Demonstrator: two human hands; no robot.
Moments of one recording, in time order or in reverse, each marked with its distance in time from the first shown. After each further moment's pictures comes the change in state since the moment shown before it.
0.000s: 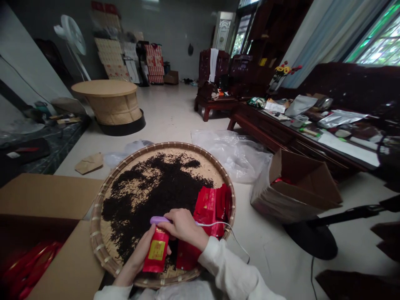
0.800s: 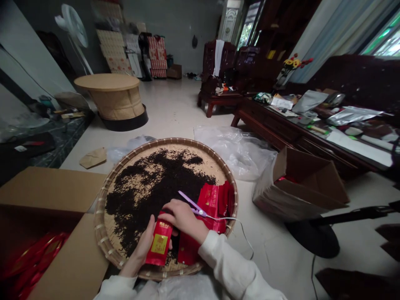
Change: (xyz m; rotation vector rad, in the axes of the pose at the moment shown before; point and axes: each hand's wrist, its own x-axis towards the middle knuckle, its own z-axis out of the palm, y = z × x) left_hand 0.005 -0.001 -0.001 -0.036 0.017 -0.126; right_hand 0.012 0.020 0.020 0.158 0.152 -0.096
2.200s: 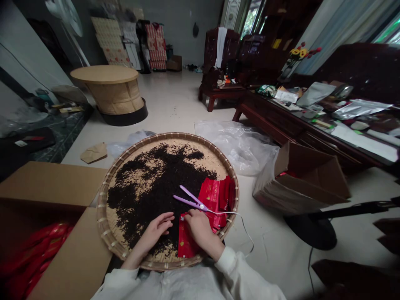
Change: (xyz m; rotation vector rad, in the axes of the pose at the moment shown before) left_hand 0.016 -0.012 -0.014 0.272 0.078 0.163; right_hand -0.069 0.017 0.013 -0.446 -0.214 0.331
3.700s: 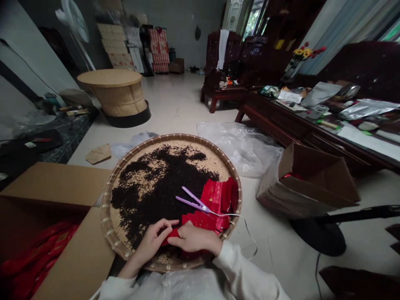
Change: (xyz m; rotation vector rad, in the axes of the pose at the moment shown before) left_hand -0.028 0.022 0.004 0.265 -0.064 0.312; right_hand 0.006 -0.026 -0.028 0.363 -0.357 -0.358
